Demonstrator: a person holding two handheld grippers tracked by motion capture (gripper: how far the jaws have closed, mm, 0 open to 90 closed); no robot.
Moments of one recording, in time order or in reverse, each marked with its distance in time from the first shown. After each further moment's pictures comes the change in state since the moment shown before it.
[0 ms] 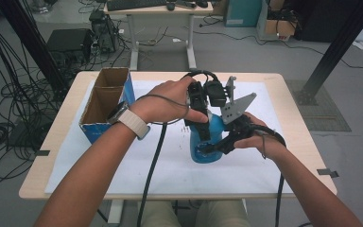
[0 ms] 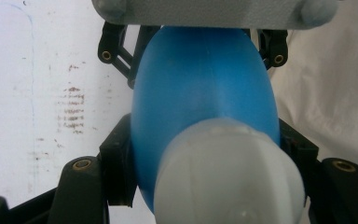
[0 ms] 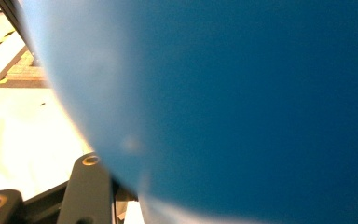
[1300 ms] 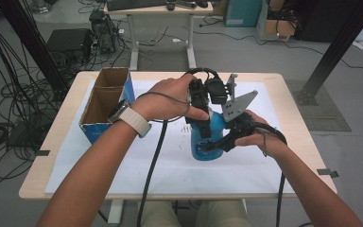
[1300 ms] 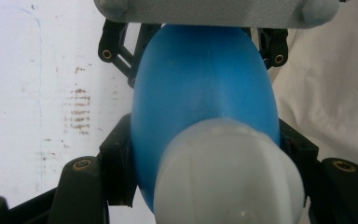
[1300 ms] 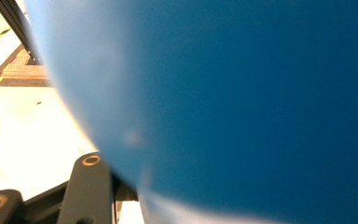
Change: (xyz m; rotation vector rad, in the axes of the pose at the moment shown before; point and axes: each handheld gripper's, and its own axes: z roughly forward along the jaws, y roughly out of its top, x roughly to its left) left arm 0.002 0.003 -0.006 0.025 0.014 0.004; right arm -0.003 0.003 -0.004 0.001 -0.012 -0.011
